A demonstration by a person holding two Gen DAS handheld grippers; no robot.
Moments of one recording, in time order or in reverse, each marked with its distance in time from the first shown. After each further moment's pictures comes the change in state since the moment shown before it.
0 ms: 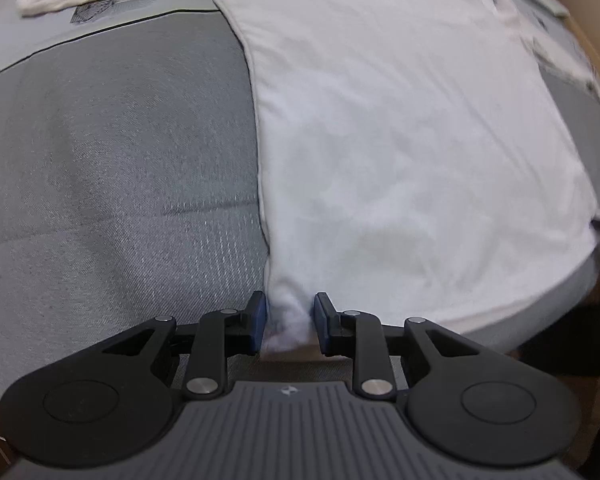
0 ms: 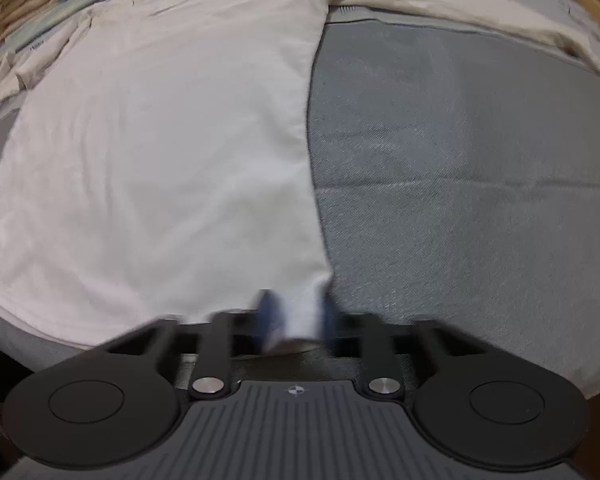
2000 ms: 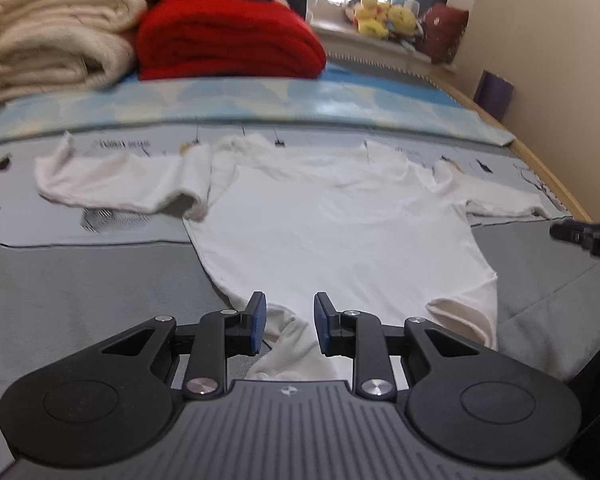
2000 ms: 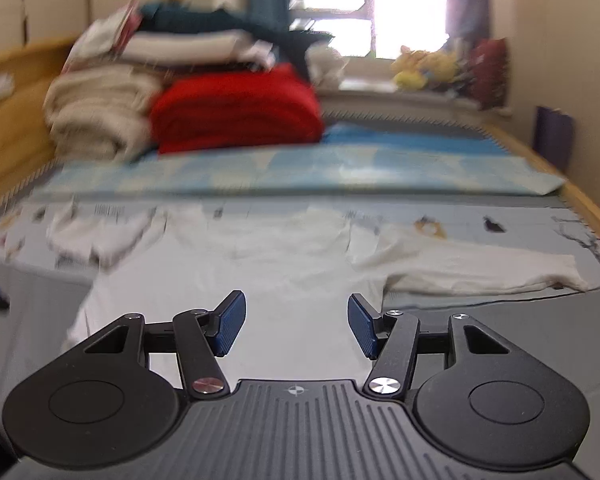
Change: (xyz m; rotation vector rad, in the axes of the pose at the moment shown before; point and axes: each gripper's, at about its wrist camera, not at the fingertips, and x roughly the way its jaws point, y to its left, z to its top) left arm -0.099 -0.027 0.034 -0.007 -0.526 -0.047; right arm -0.117 0.077 0.057 -0.135 -0.577 0.013
